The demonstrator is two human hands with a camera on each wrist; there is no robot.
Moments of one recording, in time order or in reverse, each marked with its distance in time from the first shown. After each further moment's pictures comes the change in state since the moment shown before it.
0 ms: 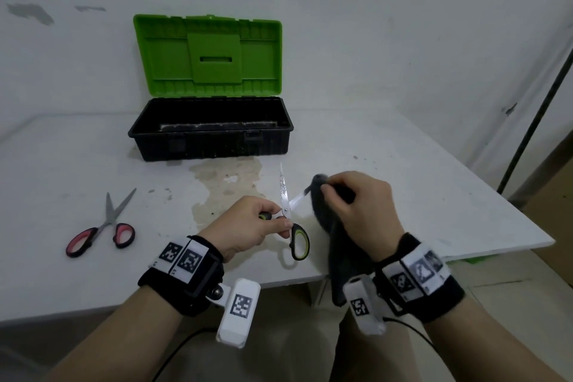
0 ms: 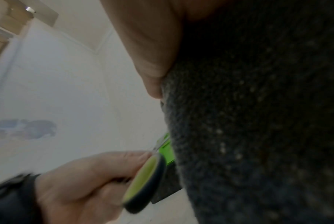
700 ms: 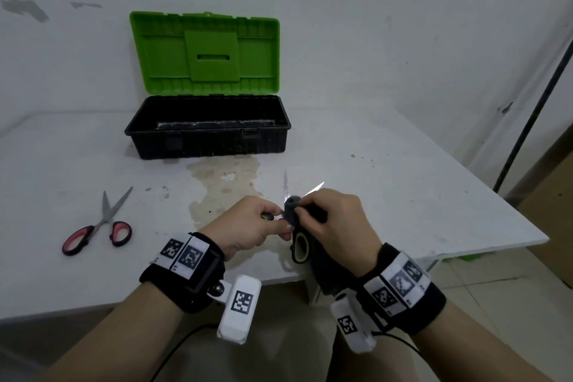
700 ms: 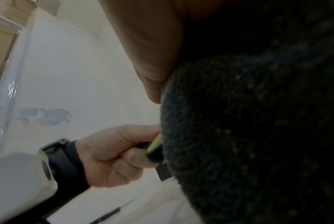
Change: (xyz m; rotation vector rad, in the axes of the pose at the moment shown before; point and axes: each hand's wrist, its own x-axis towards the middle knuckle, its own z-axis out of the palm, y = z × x) left_hand 0.000 0.003 0.004 -0.041 -0.059 -0.079; right_hand -0.015 -0.012 0.021 -0.020 -0.183 -0.103
